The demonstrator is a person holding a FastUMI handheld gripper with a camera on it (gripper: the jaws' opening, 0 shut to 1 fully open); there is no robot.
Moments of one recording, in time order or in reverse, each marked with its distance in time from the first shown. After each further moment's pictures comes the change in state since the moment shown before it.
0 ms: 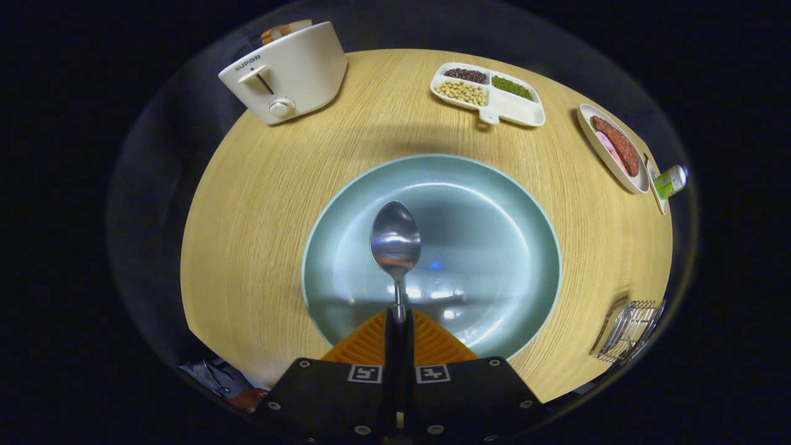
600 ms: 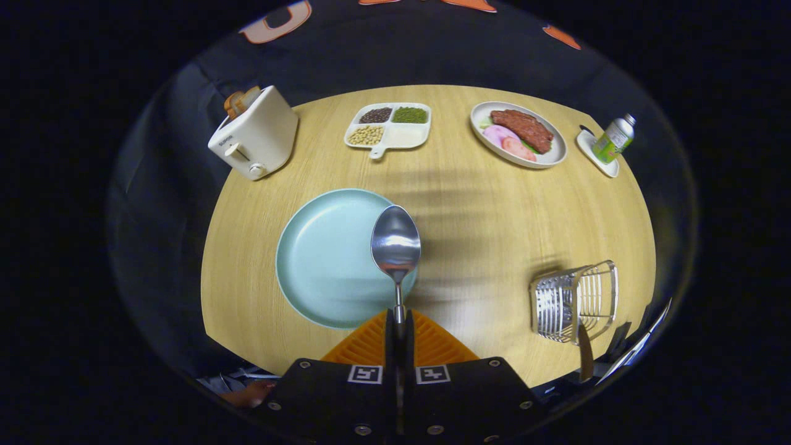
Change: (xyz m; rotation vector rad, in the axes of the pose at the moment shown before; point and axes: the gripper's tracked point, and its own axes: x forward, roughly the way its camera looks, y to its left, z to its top) arm -0.103 -0.114 -0.032 0.189 -0.126 -0.022
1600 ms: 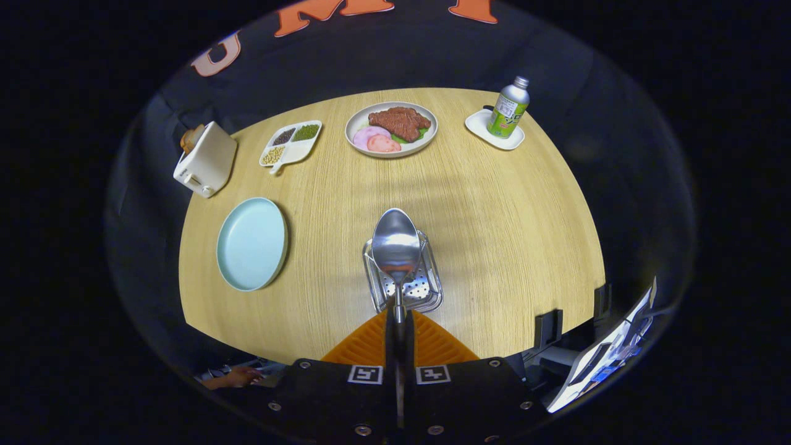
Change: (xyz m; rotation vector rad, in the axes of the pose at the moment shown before) arm -0.065 -0.183 -0.030 0.067 0.038 -0.115
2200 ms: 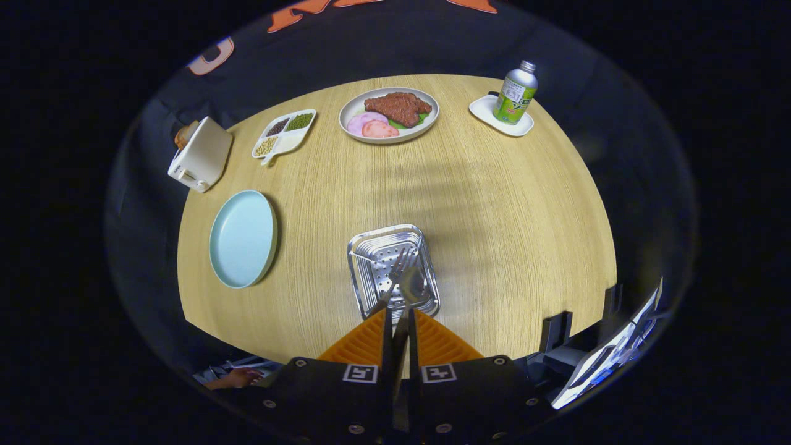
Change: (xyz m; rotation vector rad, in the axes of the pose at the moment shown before) arm 0.019 0.000 0.009 0.018 0.000 0.064
